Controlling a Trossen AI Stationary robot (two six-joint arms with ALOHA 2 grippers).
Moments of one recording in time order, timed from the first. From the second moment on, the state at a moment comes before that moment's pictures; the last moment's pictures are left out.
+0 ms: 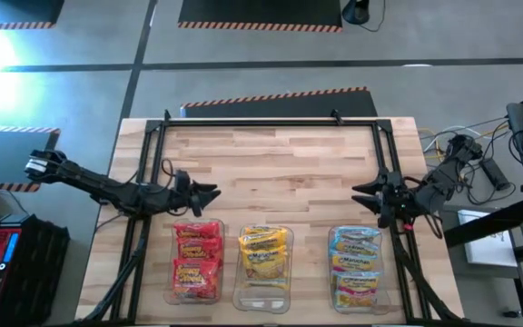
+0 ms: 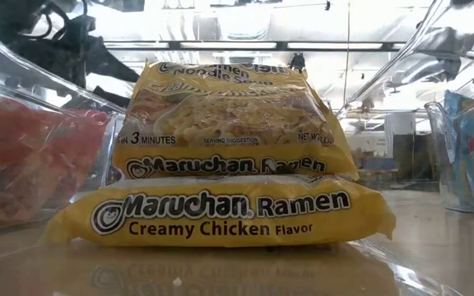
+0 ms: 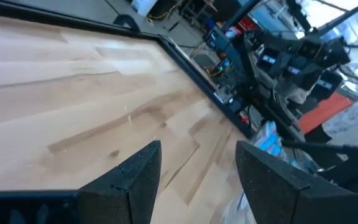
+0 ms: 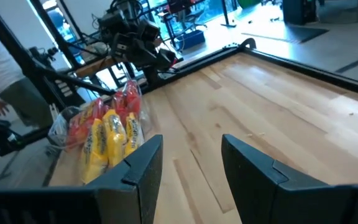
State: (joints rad) left arm -0.24 0.80 0.17 0.44 -0.58 -0.84; right arm 0.73 0.28 0.39 -0.41 0.87 0.58
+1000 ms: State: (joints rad) left arm -0.24 0.83 0.02 0.26 -0.53 -0.91; right arm 0.73 0.28 0.39 -0.41 0.86 0.57
